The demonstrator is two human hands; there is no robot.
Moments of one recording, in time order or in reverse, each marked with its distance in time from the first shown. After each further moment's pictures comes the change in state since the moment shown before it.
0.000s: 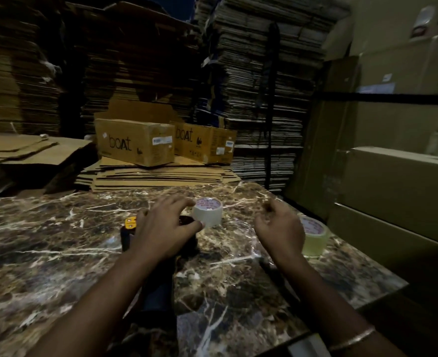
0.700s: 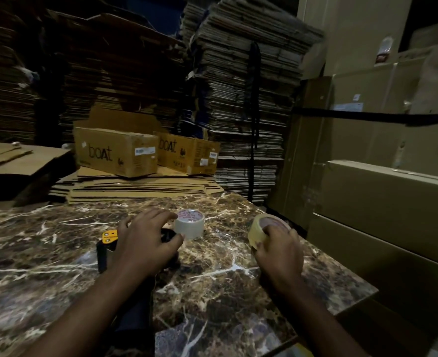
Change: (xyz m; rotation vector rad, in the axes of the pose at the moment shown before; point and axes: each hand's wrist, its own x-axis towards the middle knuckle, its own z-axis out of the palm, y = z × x) left_hand -0.005 0.003 0.000 0.020 0.140 0.071; right_hand -0.013 0.027 -0.024 -0.224 -0.019 0.024
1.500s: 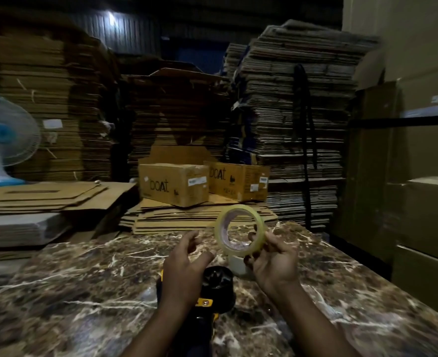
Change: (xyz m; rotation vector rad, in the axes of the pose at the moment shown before) left_hand 0.011 -0.014 -0.007 -0.657 0.218 -0.381; right_hand 0.032 -0.125 0.058 2.048 -0.642 0.553
